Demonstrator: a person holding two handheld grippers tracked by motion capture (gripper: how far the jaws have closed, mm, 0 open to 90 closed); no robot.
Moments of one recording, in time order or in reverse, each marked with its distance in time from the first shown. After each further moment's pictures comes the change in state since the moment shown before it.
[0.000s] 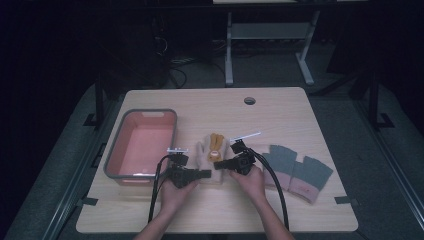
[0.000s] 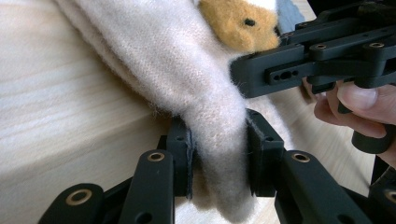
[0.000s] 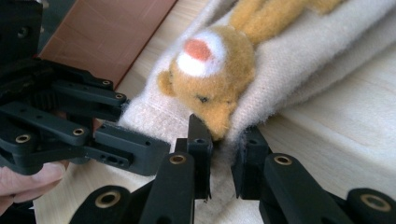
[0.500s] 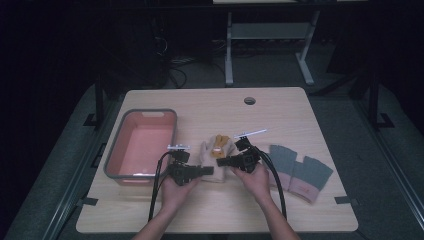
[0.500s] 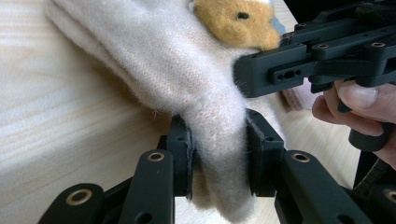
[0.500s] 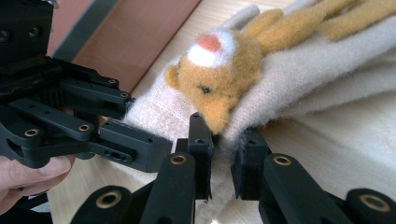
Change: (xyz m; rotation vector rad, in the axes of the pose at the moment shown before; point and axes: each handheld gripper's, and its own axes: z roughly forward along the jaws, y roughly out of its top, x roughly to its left) left arm -0.015 0.011 -0.007 -0.022 -0.022 0.036; right arm 0.008 0.005 -0.022 -0.033 0.005 -0.008
